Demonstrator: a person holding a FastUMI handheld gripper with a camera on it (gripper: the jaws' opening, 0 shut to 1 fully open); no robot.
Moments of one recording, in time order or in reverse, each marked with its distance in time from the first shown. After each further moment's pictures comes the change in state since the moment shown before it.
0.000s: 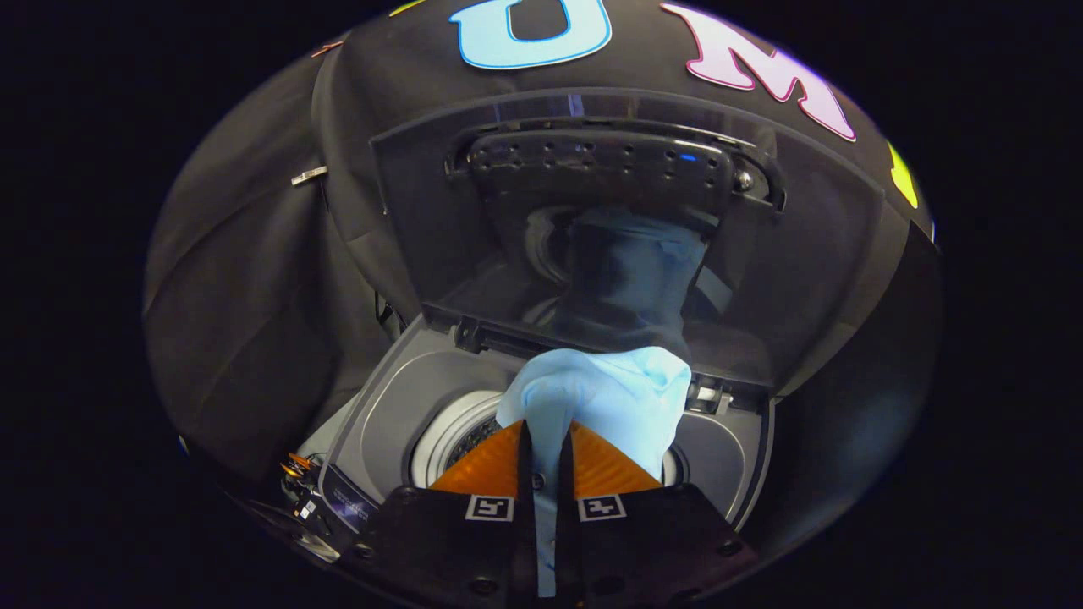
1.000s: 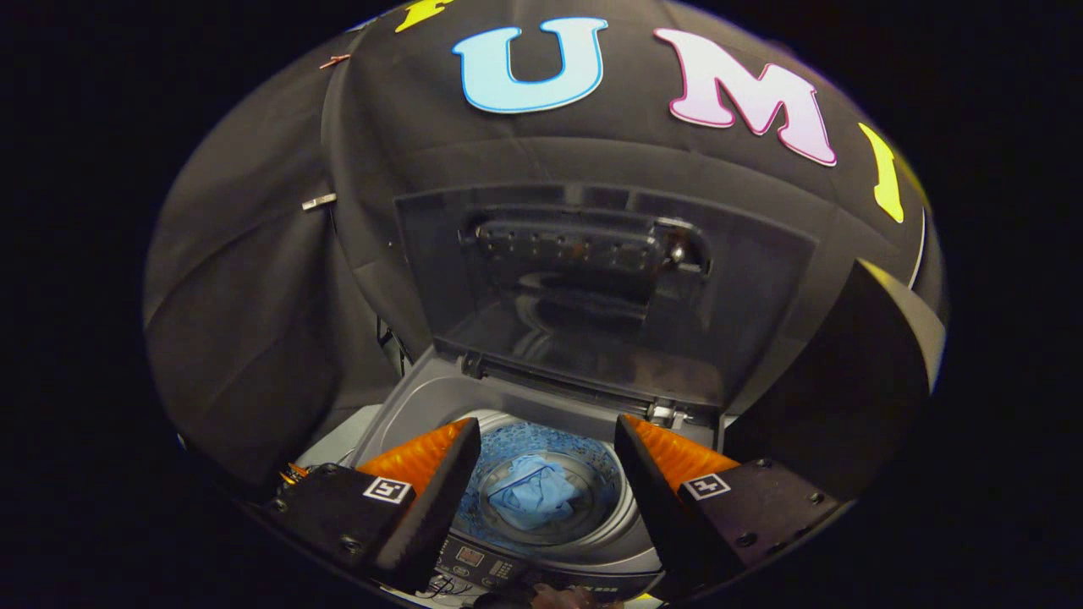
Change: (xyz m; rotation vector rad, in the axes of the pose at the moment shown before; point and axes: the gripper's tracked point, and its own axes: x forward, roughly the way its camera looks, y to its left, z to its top) arm -0.081 -0.011 0.045 -0.028 -0.134 -0.031
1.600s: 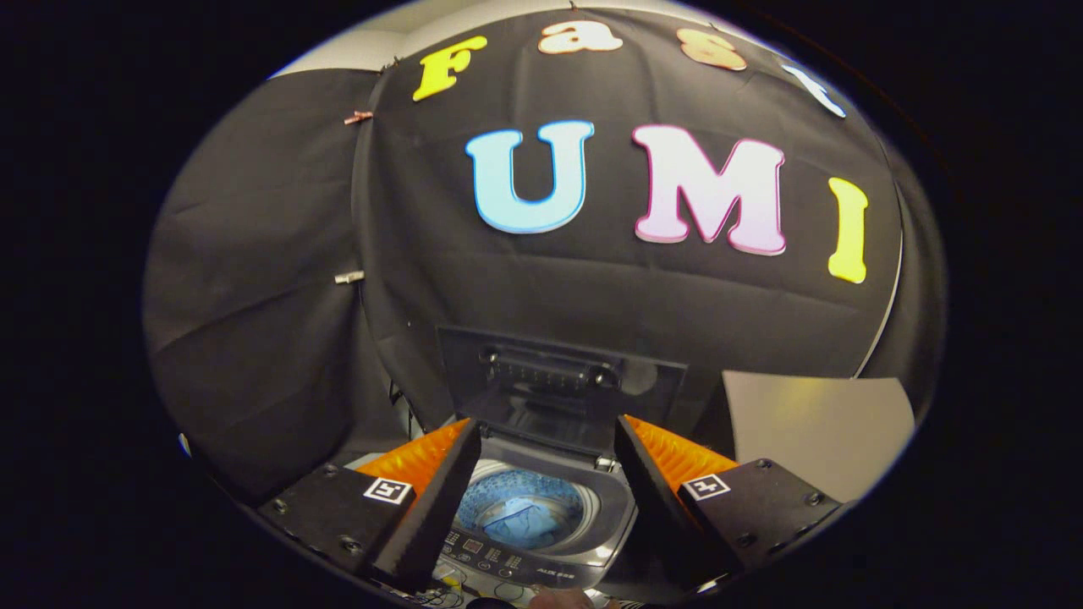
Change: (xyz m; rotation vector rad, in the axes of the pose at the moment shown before) arm -0.169 -0.024 0.096 -0.027 -0.311 0.007
